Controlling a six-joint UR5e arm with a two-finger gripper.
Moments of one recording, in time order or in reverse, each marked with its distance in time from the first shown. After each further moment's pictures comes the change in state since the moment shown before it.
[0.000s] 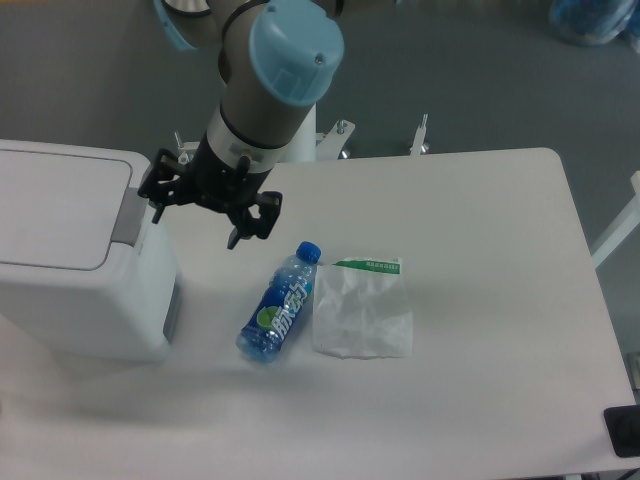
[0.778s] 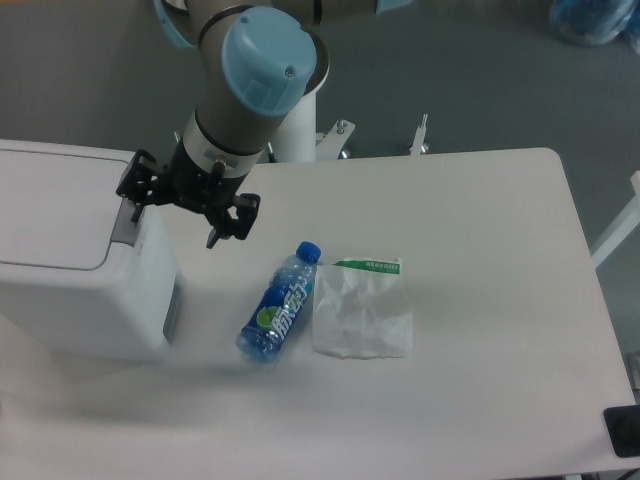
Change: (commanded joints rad) arm -0.020 0.003 -0.025 0.000 0.003 -0.005
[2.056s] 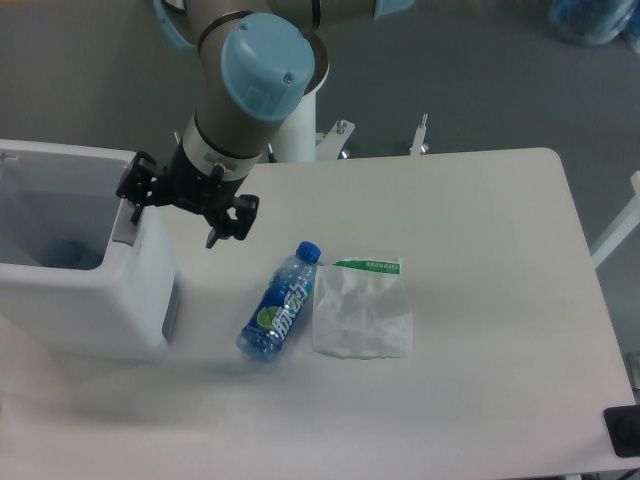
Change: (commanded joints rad) arm 0.003 0.003 0.024 0.002 0.002 0.009
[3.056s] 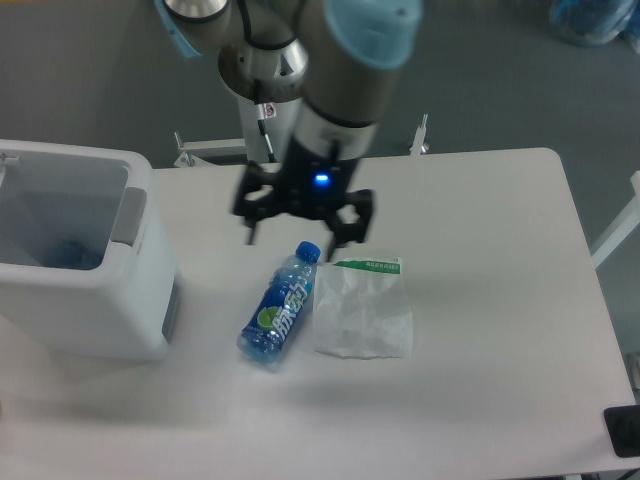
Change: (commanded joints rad) arm 0.267 -0.024 -0.009 0.207 0.182 0.196
